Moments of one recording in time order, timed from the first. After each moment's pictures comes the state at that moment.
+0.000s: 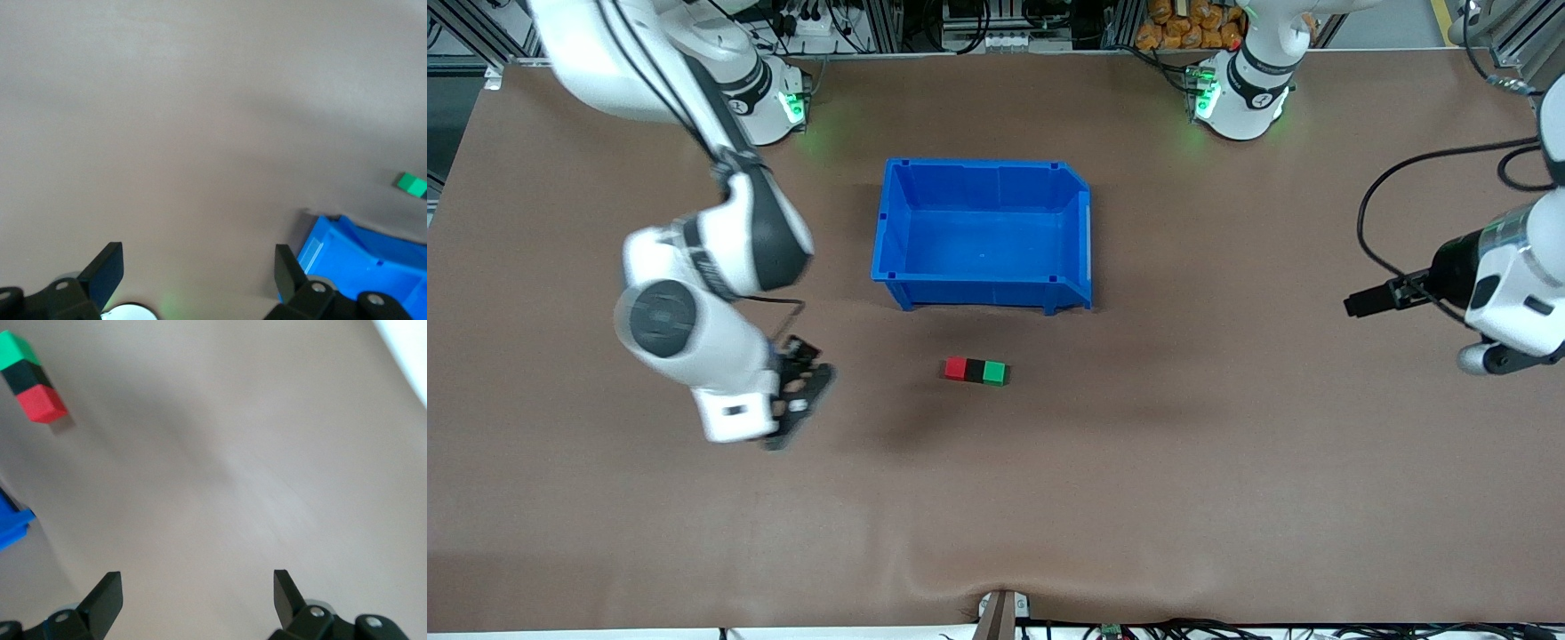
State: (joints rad) left arm -0.03 0.30 -0.09 -1.24 -0.01 1.42 -0.35; right arm 0.24 0.54 0.03 -1.30 -0.05 1.86 -0.63
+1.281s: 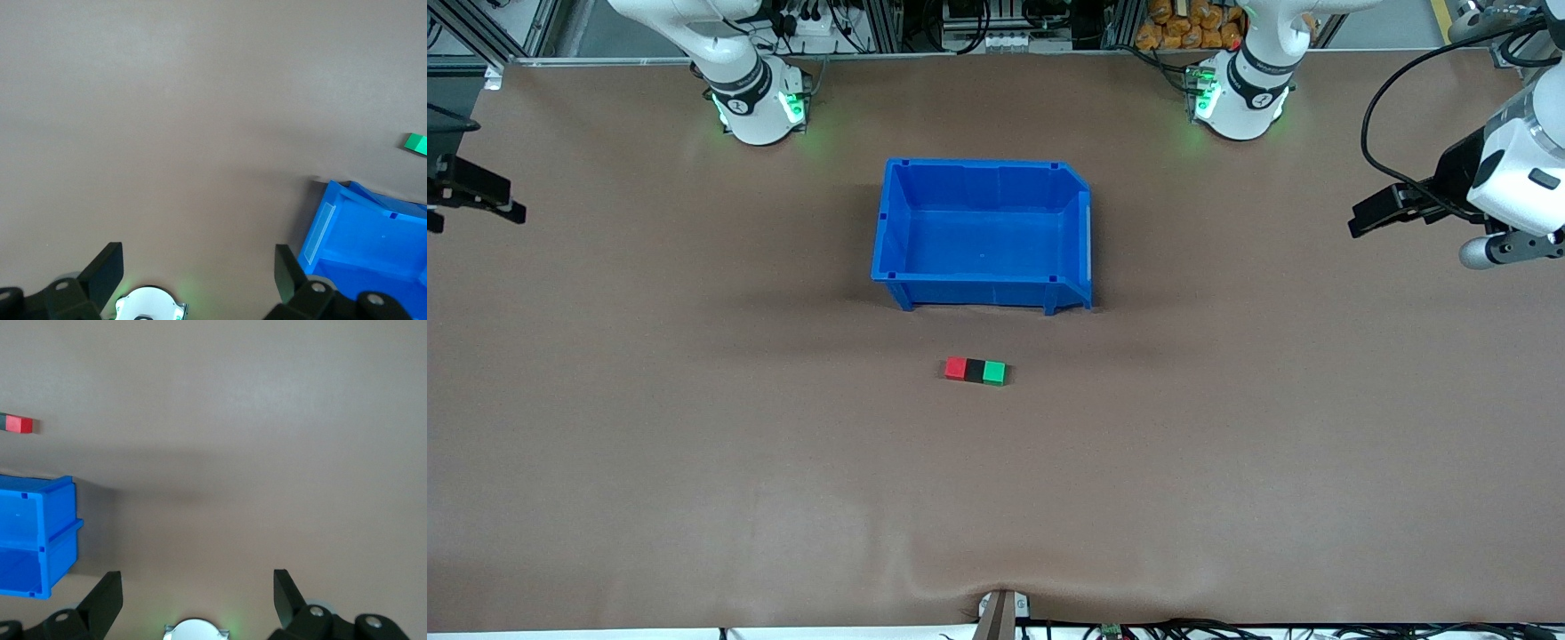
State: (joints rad) left arm -0.04 0.03 -0.08 -1.53 -0.01 1.47 -0.32; right arm 0.01 0.06 -0.10 -1.40 0.04 1.33 -0.15
